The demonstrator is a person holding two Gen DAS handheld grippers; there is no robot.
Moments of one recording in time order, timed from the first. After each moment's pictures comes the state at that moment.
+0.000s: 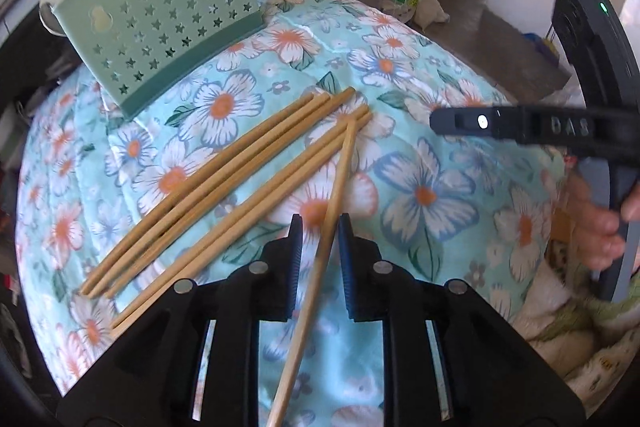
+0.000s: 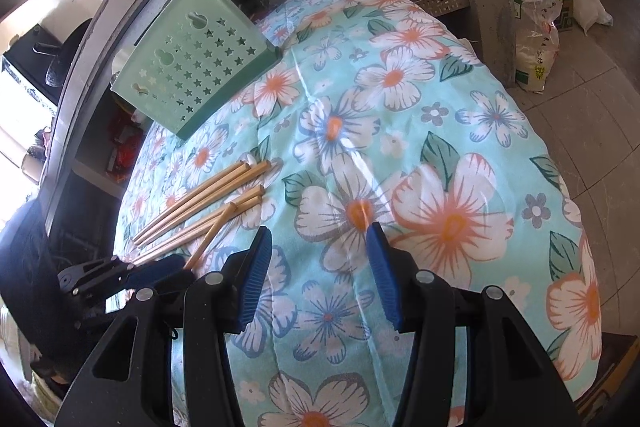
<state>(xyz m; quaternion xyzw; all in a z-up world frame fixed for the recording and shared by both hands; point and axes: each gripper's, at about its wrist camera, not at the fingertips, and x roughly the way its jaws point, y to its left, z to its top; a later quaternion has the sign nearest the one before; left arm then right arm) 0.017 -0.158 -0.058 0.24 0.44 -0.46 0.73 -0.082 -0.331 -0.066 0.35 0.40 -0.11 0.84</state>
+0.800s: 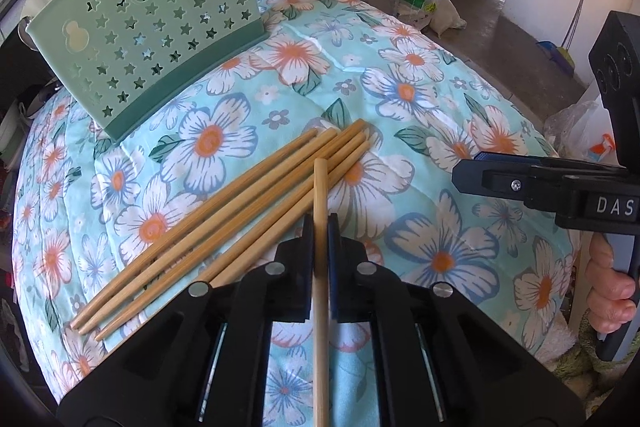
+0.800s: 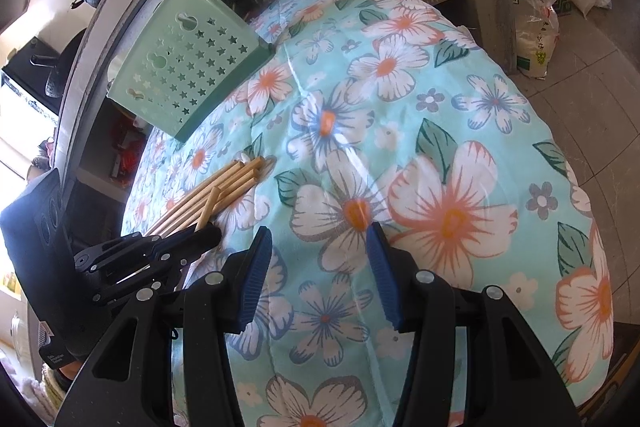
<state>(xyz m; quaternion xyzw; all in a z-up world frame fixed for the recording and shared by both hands) 0.032 -0.197 -0.069 0.25 0.43 -0.43 0.75 -0.083 -0.336 -0.074 0.37 0.39 -0.11 0.83</state>
